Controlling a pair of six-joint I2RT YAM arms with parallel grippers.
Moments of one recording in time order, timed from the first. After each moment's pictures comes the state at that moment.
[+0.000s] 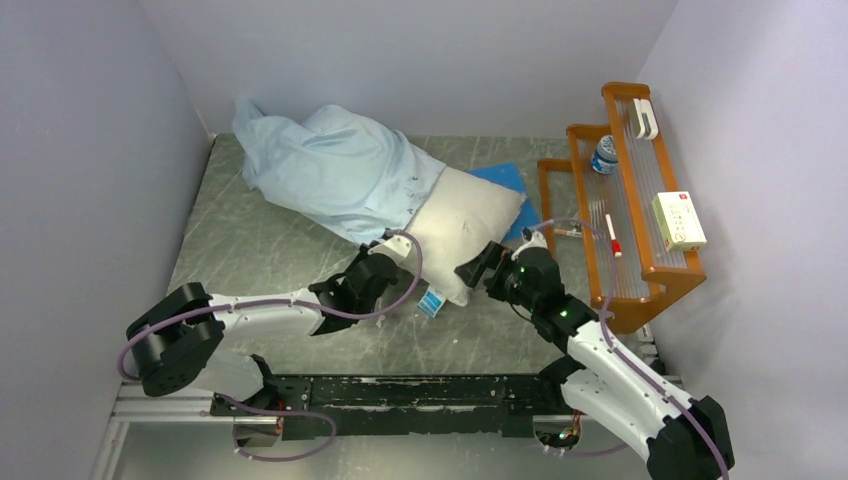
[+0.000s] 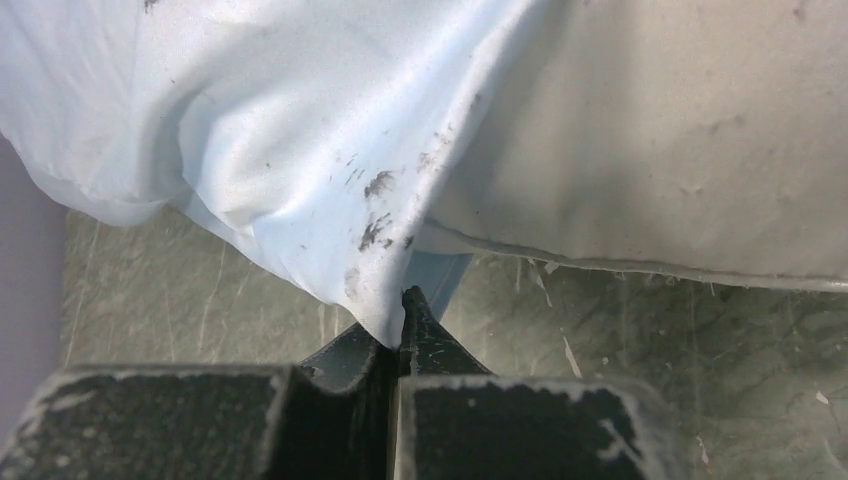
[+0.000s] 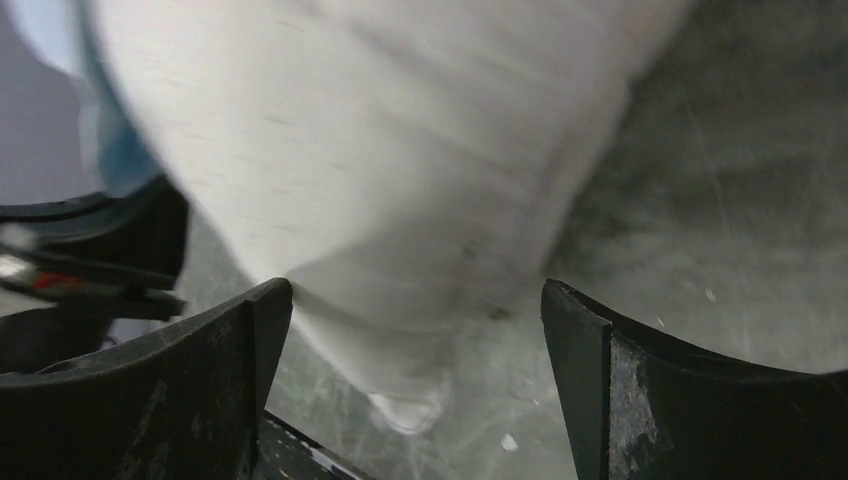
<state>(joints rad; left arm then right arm) -1.01 1.39 0.63 0.22 -0.81 0.10 0.51 0.80 0.46 -0.12 -0.04 0.78</state>
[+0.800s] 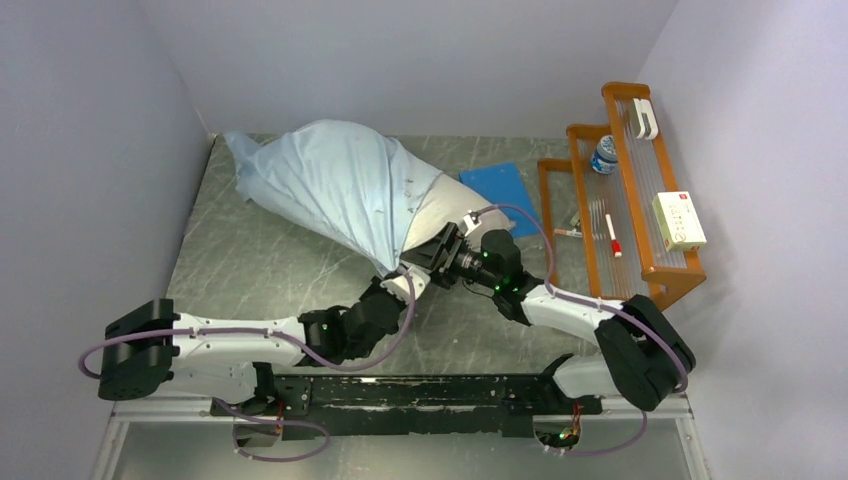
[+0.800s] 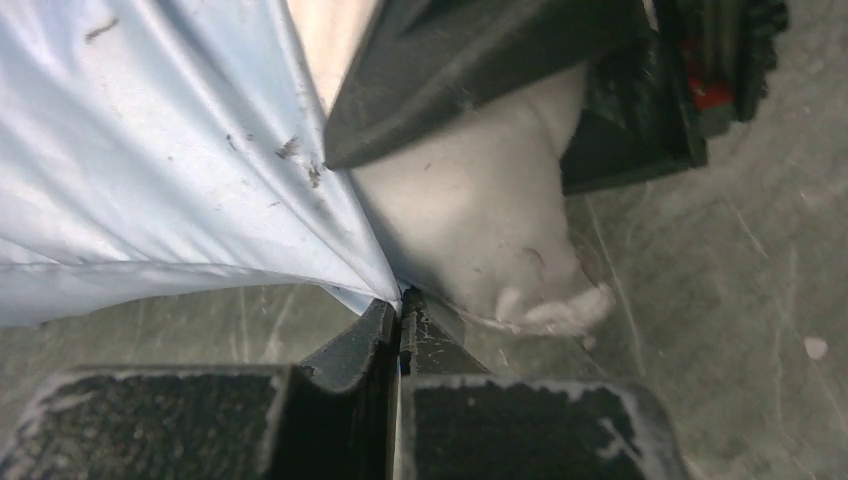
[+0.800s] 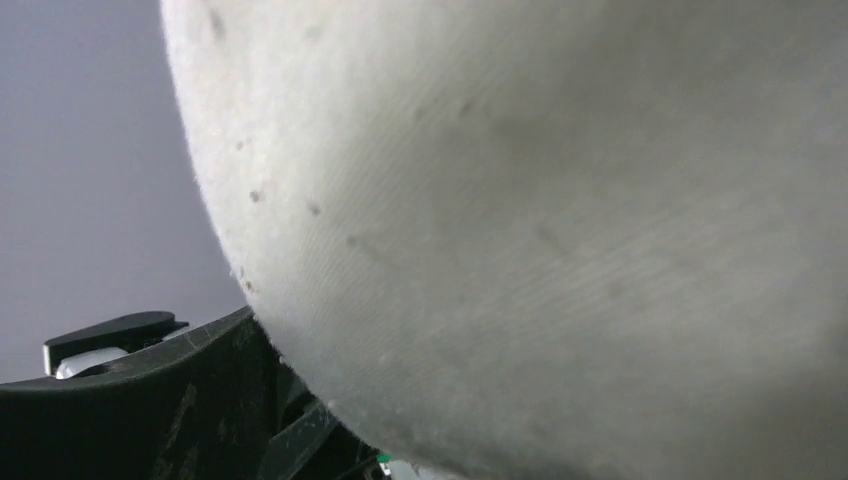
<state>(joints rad) -1.31 1.22 0.60 0.23 -0.84 0.07 0.64 1.31 0.49 0.60 -0.39 1.24</state>
